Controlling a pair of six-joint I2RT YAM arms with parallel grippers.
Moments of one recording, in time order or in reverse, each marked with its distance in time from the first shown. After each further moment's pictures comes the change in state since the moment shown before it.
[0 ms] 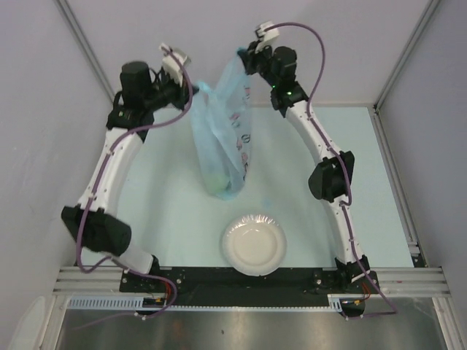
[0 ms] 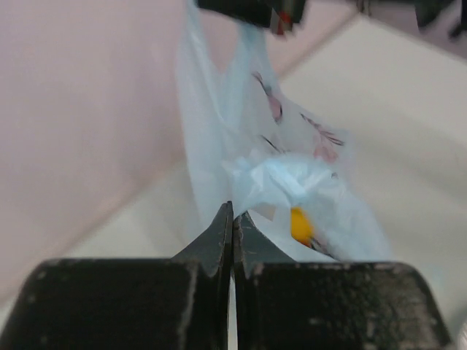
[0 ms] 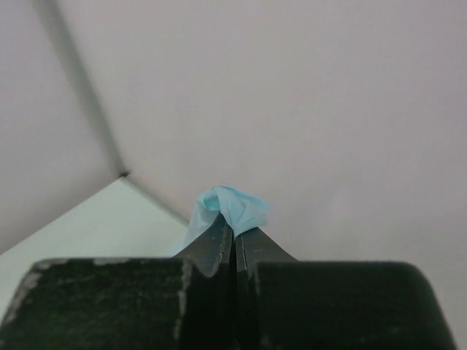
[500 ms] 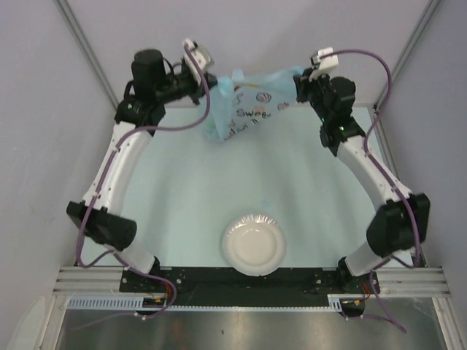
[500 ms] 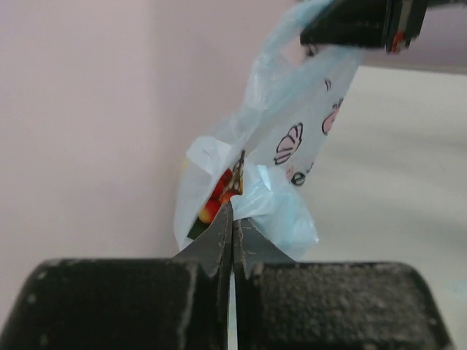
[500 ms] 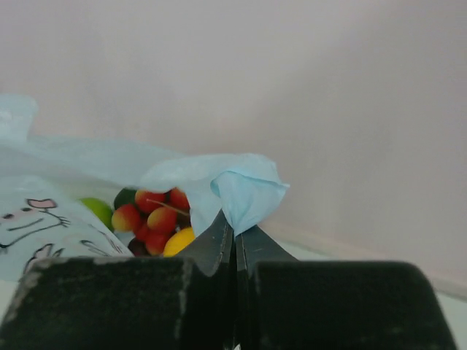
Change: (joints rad) left arm -0.112 0.250 0.504 -0.057 0.107 0.158; right arm -0.190 -0.698 -0.903 0.199 0.166 -0.079
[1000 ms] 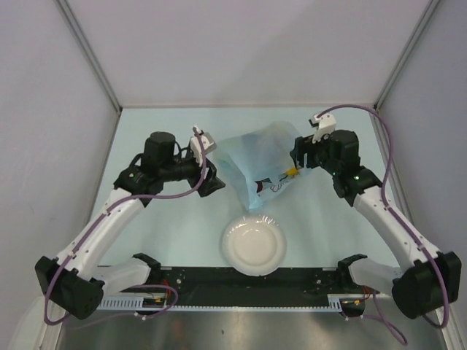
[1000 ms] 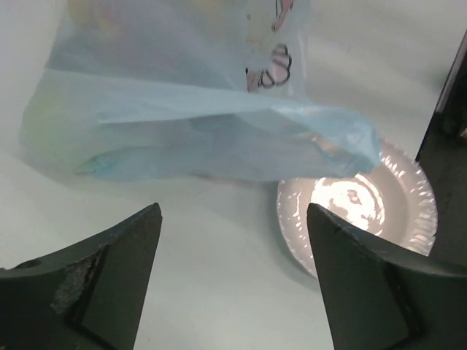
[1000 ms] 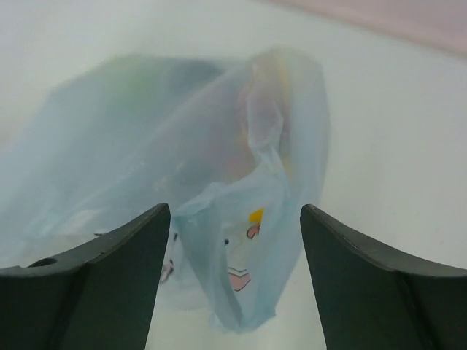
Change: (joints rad) left arm -0.161 -0.591 -0.993 -0.107 -0.062 -0.142; right arm 0.056 -0.499 -0.632 -0.406 -0.011 0.029
